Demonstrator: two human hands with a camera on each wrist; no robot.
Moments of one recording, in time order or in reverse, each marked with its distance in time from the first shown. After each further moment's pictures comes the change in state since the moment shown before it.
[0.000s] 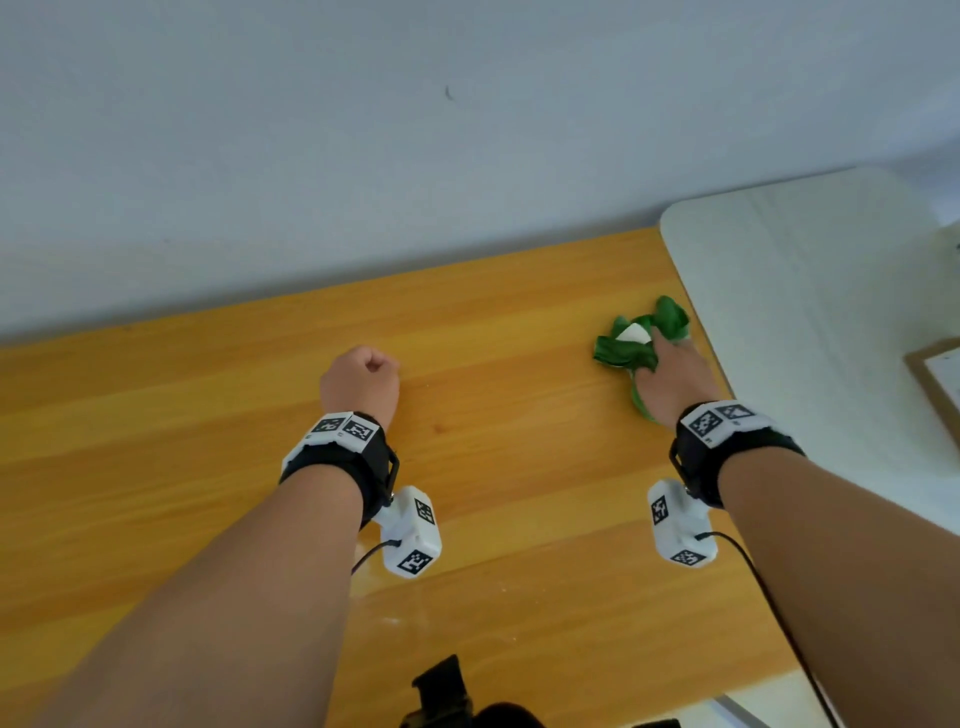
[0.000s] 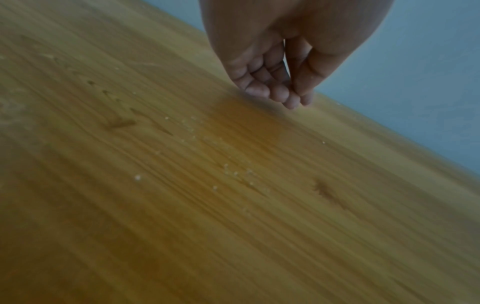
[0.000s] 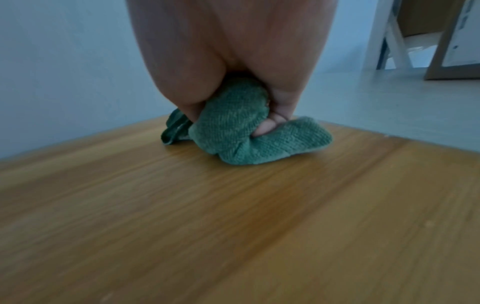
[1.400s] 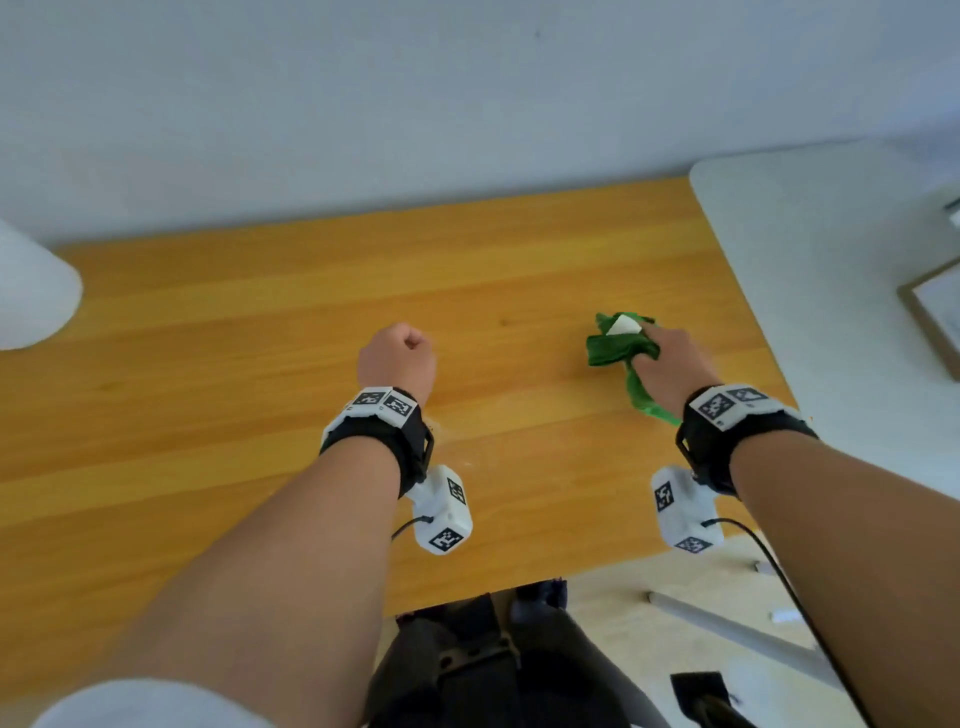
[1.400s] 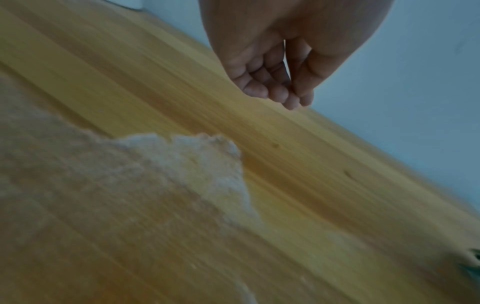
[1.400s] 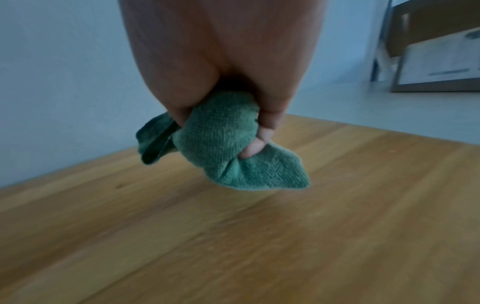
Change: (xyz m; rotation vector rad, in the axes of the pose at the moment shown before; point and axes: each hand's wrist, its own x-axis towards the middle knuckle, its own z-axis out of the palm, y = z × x) left_hand -0.096 -0.078 -0.060 -0.006 0.002 0.079; right_hand -0.147 -0.027 0.032 0.112 0.003 -0.147
